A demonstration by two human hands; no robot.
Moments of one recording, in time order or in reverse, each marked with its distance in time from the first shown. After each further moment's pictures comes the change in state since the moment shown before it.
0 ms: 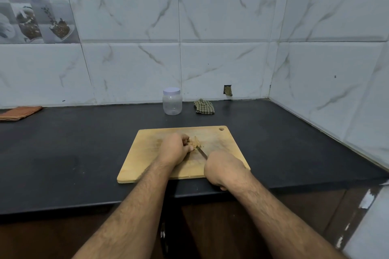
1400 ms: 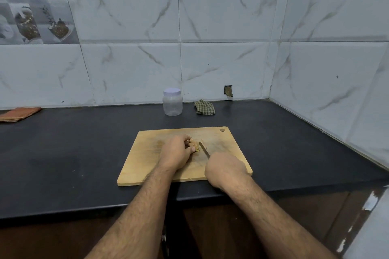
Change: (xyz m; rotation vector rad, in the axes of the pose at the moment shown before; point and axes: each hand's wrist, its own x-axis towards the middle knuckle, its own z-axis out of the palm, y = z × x) left_hand 0.000 -0.001 0.007 -0.040 0.031 0.015; right_hand 0.001 -0.002 0.003 -0.045 0.075 0.018
